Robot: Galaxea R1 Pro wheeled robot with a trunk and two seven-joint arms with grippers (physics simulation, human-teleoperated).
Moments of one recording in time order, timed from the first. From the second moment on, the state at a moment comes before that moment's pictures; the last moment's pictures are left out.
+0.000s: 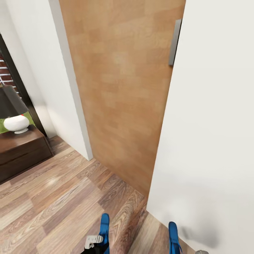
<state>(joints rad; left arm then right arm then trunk) -0.39 -0.01 -0.04 -0.17 0.25 -0.19 -0.60 -0.33 -0.27 -0.15 -0.18 -0.14 0.04 0.95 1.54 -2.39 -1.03</state>
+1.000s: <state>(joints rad) -0.39 -0.01 -0.04 -0.17 0.25 -0.19 -0.60 -0.33 -0.27 -0.15 -0.18 -0.14 0.04 0.95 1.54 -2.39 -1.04</state>
